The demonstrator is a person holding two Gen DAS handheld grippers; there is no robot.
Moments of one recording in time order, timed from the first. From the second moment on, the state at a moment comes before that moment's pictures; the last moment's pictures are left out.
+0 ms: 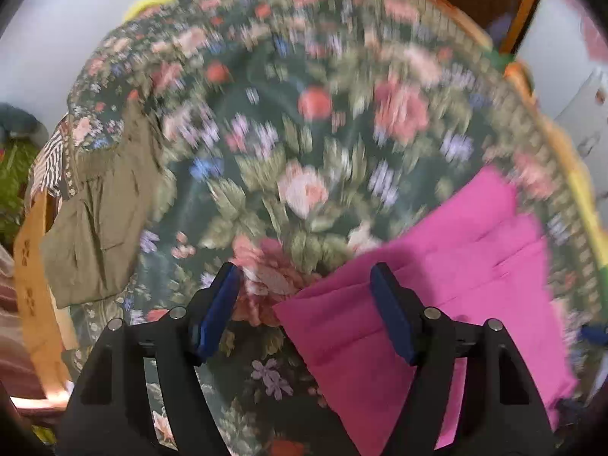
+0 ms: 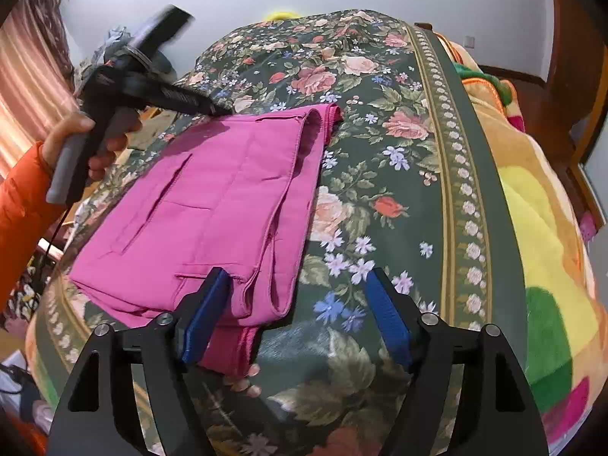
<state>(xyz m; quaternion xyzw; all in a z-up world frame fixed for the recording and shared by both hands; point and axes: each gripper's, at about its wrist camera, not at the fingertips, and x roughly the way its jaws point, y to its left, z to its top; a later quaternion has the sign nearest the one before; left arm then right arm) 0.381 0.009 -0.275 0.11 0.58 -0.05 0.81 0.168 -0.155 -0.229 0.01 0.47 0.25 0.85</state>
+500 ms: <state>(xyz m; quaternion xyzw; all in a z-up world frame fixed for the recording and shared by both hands) 0.271 0.077 -0.259 0.08 0.54 0.03 0.84 0.169 -0.169 -0.196 0.01 0.45 0.20 0.87</state>
